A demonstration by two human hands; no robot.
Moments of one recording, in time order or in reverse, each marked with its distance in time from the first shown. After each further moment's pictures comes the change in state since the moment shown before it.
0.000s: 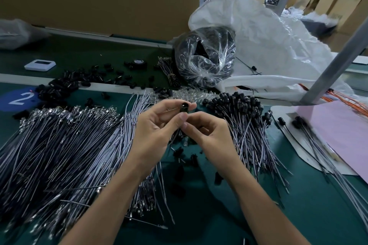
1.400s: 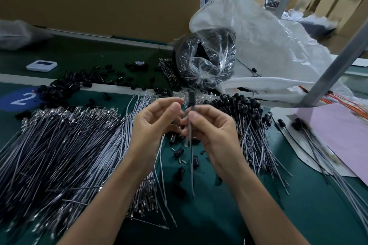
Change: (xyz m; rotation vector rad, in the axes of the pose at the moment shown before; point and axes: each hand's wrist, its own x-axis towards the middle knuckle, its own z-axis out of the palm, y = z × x) left_hand -0.002 0.013 -0.005 -0.072 0.050 -0.114; right_hand -0.002 -0.019 0.004 0.468 0.013 0.070
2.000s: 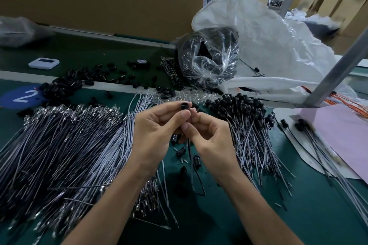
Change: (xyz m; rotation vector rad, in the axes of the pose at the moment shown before) left_hand -0.001 -0.008 0.006 0.039 0.099 0.090; right_hand -0.004 0.014 0.007 -0.360 0.018 -0.124
